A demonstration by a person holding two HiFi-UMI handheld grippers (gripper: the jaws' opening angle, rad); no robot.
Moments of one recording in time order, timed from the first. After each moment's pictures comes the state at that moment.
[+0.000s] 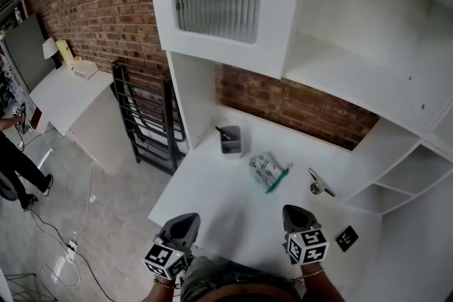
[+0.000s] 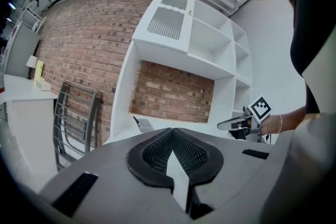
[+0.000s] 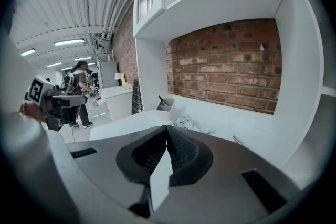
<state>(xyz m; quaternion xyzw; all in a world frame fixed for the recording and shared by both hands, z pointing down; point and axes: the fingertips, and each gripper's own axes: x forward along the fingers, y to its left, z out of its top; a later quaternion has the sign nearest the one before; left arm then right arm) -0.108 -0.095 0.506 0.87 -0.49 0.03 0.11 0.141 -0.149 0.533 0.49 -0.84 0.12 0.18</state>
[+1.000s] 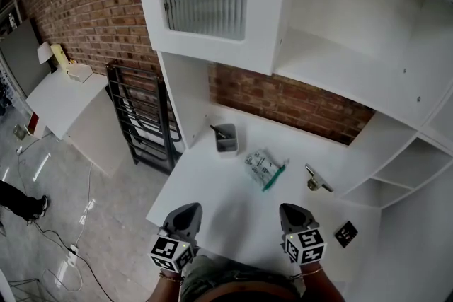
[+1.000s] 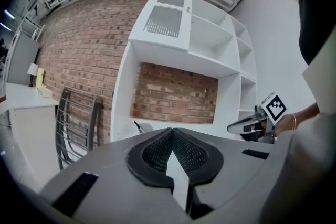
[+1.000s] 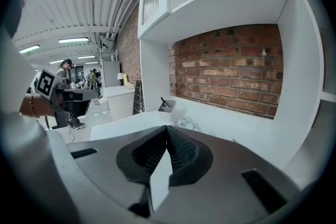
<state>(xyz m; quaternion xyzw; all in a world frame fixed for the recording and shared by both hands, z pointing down) -0.094 -0.122 0.498 0.86 -0.51 0.04 0.09 0.140 -0.141 0.527 0.49 -0.85 0.10 0.19</state>
